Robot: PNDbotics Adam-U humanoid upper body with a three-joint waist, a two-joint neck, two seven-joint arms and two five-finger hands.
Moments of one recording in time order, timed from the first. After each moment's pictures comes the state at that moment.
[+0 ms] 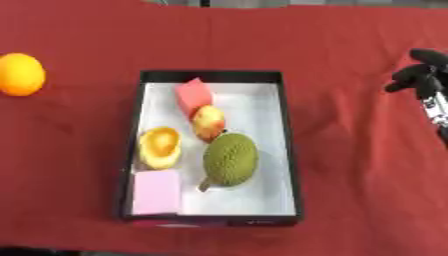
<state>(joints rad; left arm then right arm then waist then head) -0.99 0.71 -0.11 -1.00 -0.78 -0.23 -0.69 0.06 -0.51 -0.36 -1.98 -0.30 -0.23 0.23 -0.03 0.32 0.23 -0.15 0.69</state>
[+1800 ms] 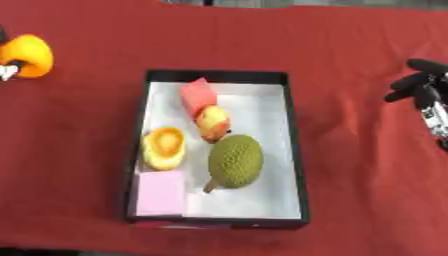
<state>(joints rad) -1.08 0.51 -0.06 -0.87 -0.91 -0.29 -0.14 0.04 -0.49 -0.33 -1.98 -0.27 -0.22 0.26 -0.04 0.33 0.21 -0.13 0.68</state>
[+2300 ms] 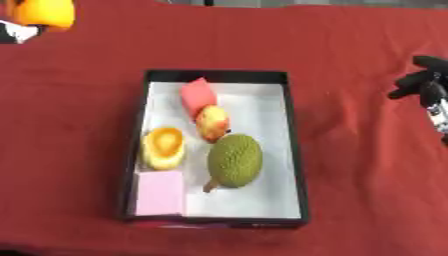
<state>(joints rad) -1.12 0.51 -0.23 -1.23 -0.75 -0.40 -0.19 0.04 -0.51 -0.35 -1.98 -0.32 -0.23 0.23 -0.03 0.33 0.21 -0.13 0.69</state>
